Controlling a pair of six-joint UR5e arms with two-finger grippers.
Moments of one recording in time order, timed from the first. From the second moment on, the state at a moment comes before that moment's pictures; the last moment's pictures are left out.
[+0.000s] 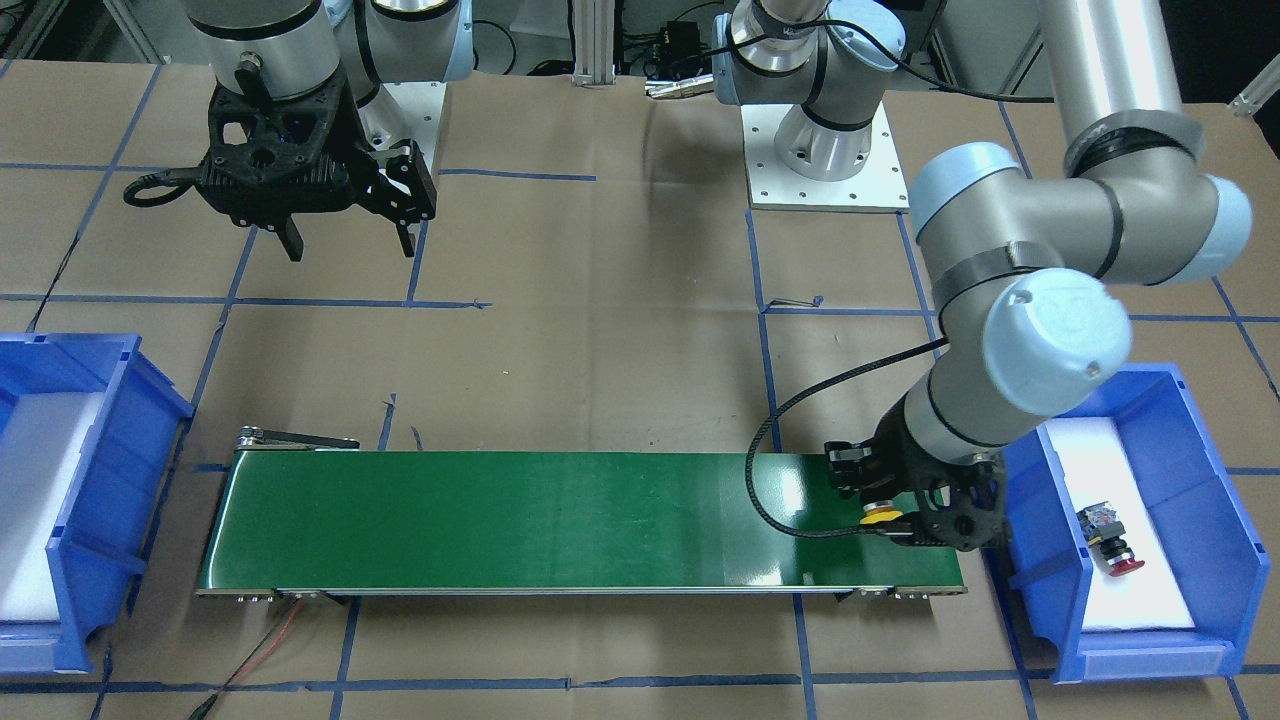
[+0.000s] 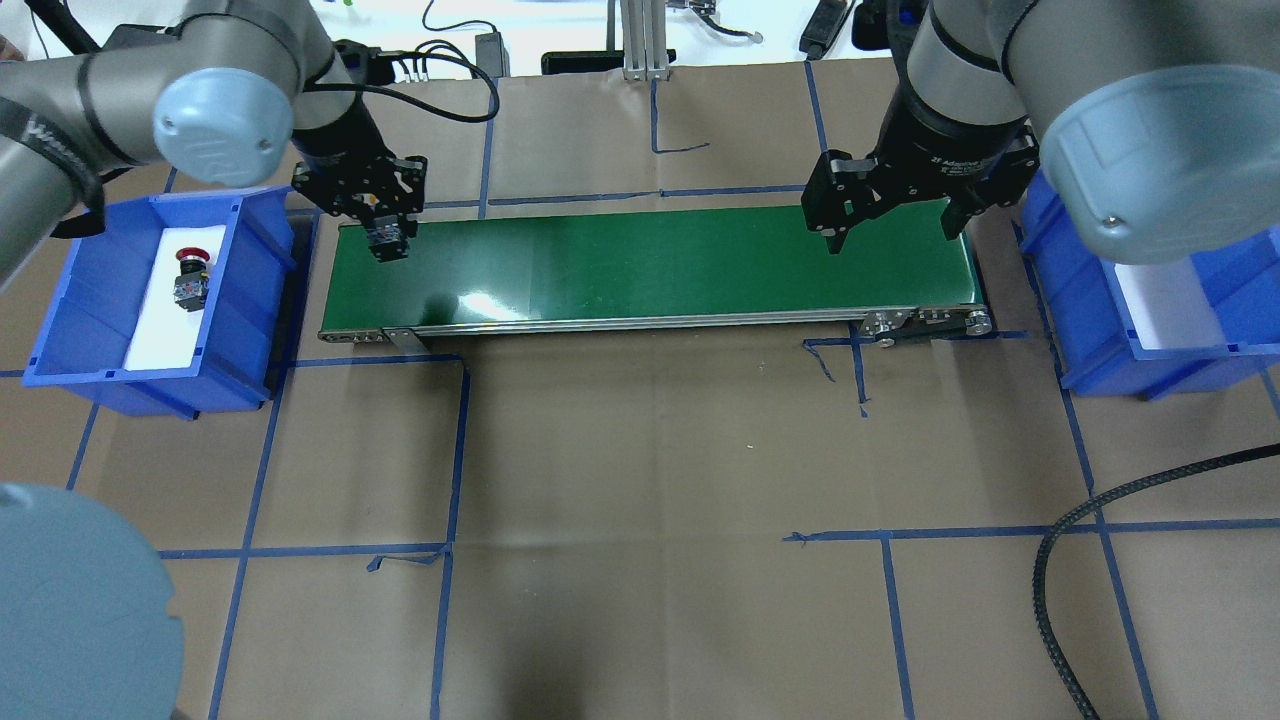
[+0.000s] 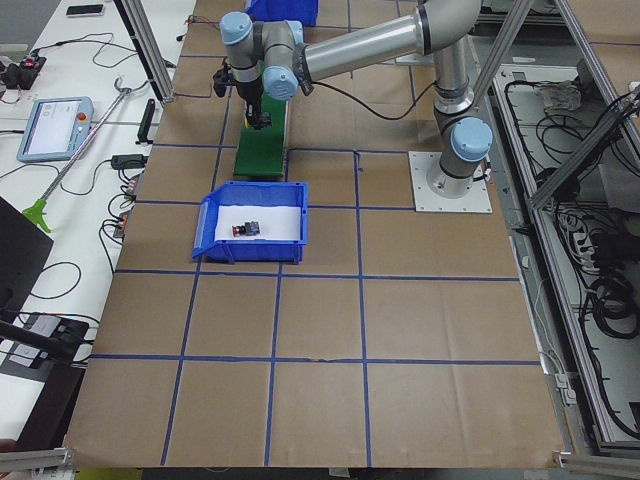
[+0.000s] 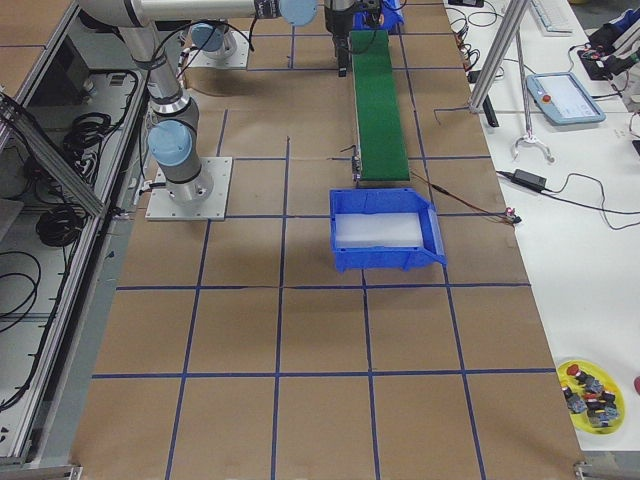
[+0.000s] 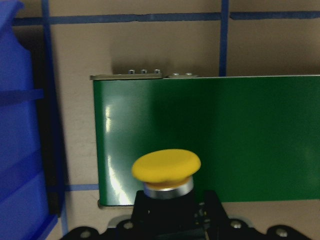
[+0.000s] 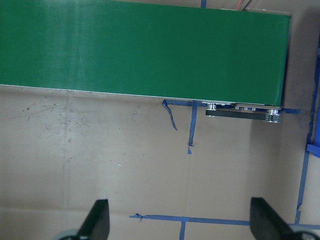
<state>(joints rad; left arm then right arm) -1.54 -2.00 -1.48 -1.28 1.56 0.05 1.67 -1.59 1.61 -1.67 -1.58 0.02</state>
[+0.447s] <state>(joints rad) -1.58 -2.05 -1.57 -1.12 1.57 0.02 1.67 -1.59 1.61 -1.67 -1.58 0.02</state>
